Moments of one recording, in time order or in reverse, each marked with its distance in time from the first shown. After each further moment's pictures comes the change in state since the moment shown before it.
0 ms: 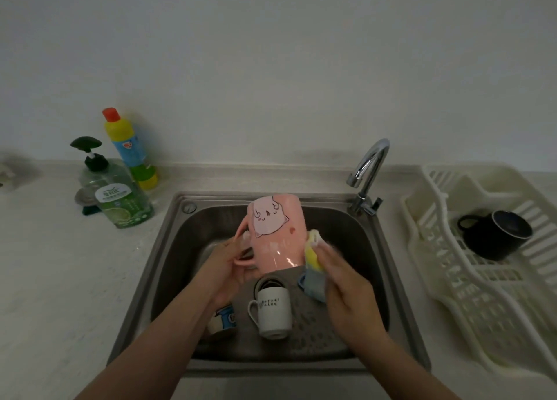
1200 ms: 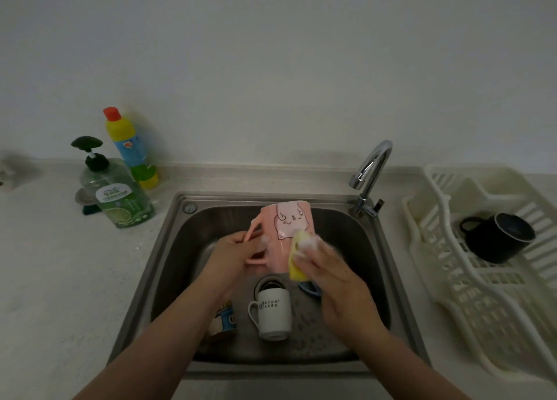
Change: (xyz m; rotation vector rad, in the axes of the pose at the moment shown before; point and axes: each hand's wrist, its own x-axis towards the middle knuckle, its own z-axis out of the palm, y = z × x) left_hand 0.009 0.002 0.007 0.382 0.208 0.005; right_hand 0.009 0.008 0.007 -0.380 -0.055 -0.220
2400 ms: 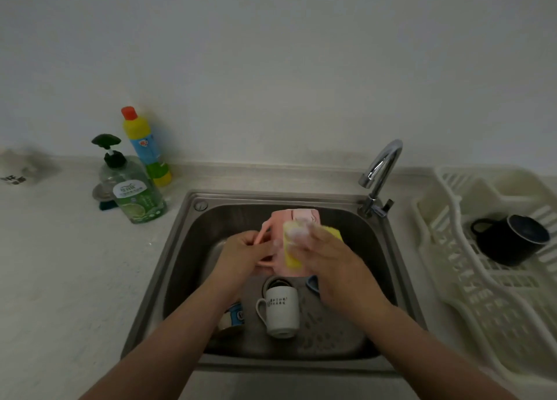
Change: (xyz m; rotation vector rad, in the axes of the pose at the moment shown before) left_hand -0.010 -0.003 0.002 0.117 0.092 0.049; right_hand 0.036 -0.003 -0.003 -0.243 -0.081 -0.232
